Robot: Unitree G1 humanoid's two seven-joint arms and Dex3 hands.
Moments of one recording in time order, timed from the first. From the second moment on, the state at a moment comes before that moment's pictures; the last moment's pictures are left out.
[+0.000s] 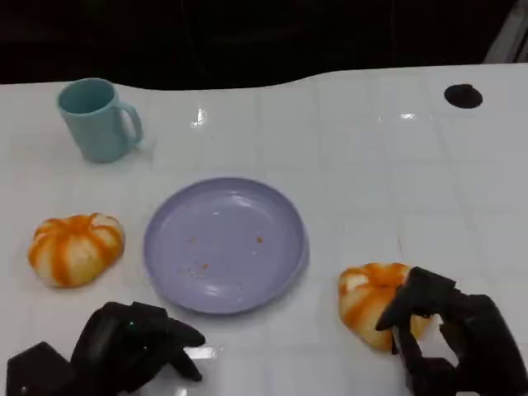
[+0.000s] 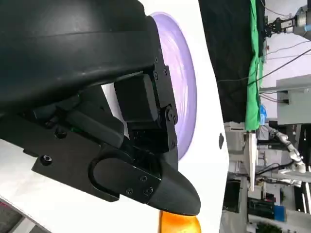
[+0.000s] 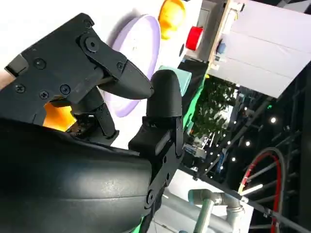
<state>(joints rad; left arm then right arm) -0.14 0.01 0.15 0.89 -0.22 -0.73 -0.55 -0.03 -0.05 0.09 0.59 0.03 -1.04 0.27</state>
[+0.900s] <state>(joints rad) -0.13 0.00 0.14 0.86 -0.22 -0.72 -0.55 0.08 -0.31 0.01 -0.07 -0.42 -0.65 0.21</state>
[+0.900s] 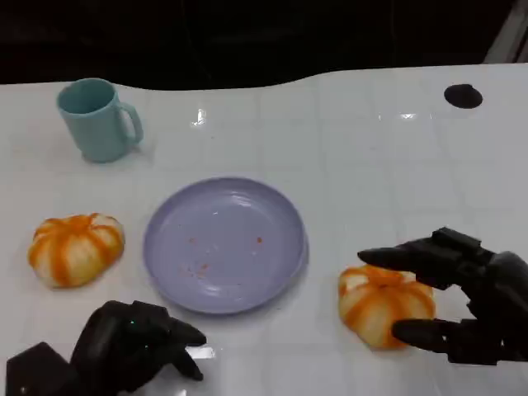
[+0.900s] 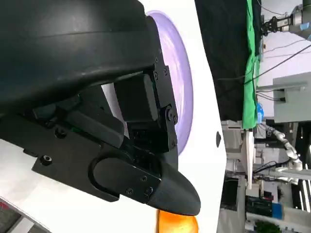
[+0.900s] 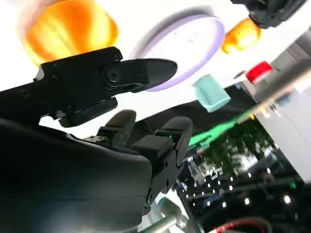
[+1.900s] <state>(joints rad) -0.10 -0.01 0.14 0.82 -0.22 -0.70 -0.55 -0.10 -0.46 0.28 -0.03 -0.87 -0.34 0.22</state>
